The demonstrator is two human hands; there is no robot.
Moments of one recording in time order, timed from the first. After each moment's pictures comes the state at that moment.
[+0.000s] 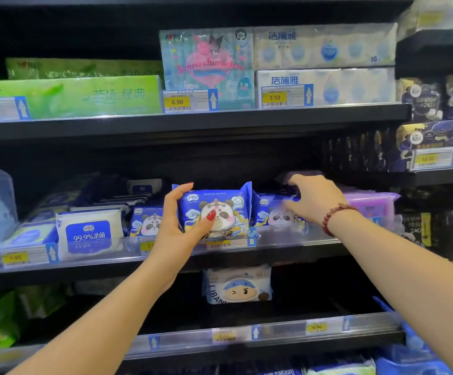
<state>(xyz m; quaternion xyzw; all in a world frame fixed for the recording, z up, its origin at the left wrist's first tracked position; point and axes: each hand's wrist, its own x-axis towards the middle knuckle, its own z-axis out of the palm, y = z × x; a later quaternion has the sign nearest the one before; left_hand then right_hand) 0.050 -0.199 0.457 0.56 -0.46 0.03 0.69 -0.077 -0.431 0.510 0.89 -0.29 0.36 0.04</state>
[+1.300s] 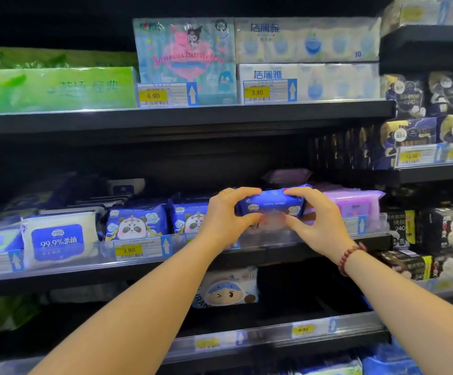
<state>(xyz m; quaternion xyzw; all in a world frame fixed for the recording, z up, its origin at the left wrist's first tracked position) 0.048 -0.312 0.475 0.67 -0.57 0.17 0.44 -0.098 -0.460 0.446 0.82 -0.08 0.55 -0.15</state>
